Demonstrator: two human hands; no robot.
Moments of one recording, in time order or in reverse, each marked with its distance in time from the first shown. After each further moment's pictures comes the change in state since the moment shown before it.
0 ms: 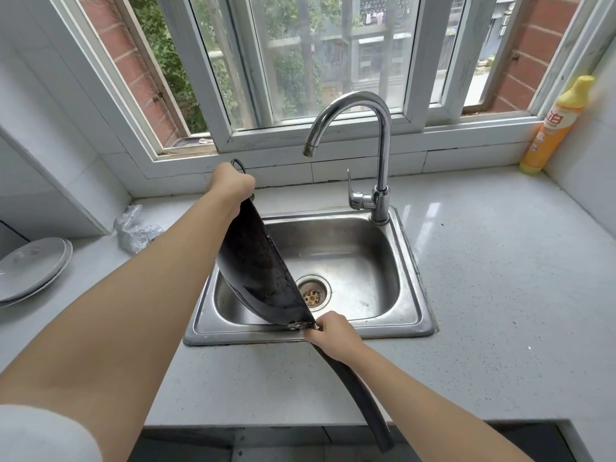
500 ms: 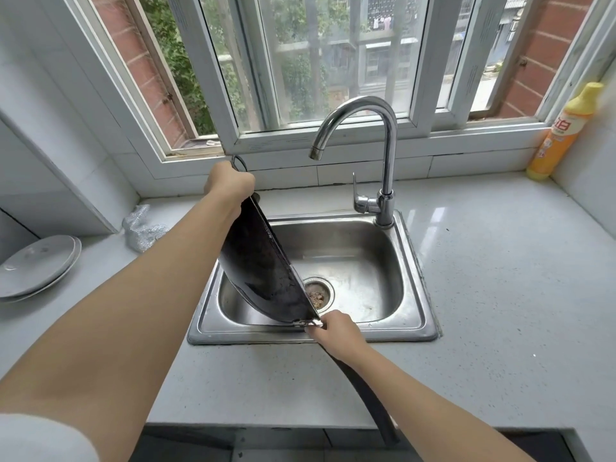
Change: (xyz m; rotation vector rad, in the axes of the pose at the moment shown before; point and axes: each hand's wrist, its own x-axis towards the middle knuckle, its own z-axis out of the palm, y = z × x) left_hand -0.011 0.001 -0.011 -0.129 0.073 -0.023; right_hand -0.001 -0.003 -0.004 -0.036 0.051 -0.003
